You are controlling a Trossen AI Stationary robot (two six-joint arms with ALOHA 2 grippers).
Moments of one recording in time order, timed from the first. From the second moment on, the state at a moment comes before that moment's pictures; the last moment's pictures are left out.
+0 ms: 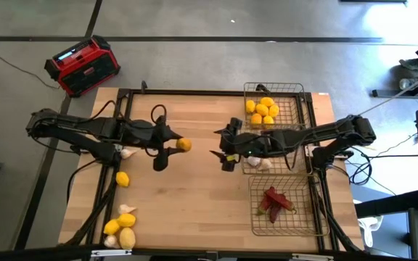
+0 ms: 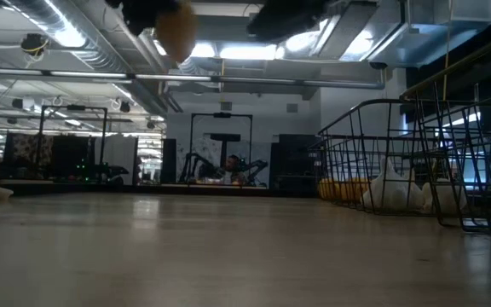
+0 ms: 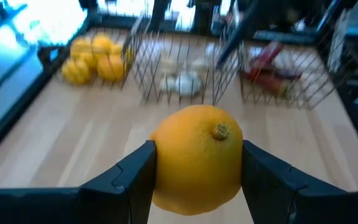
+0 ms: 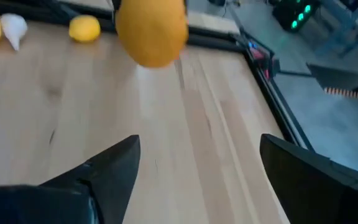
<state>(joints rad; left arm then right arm) -0.10 1.03 0.93 -0.43 -0.22 -0.15 0.16 1.54 1.28 -0.30 0.43 -0.08</state>
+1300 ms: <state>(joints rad) -0.10 1.19 0.92 -0.03 -0.27 -0.09 0.14 1.62 1.28 -0.02 0.30 -0.14</state>
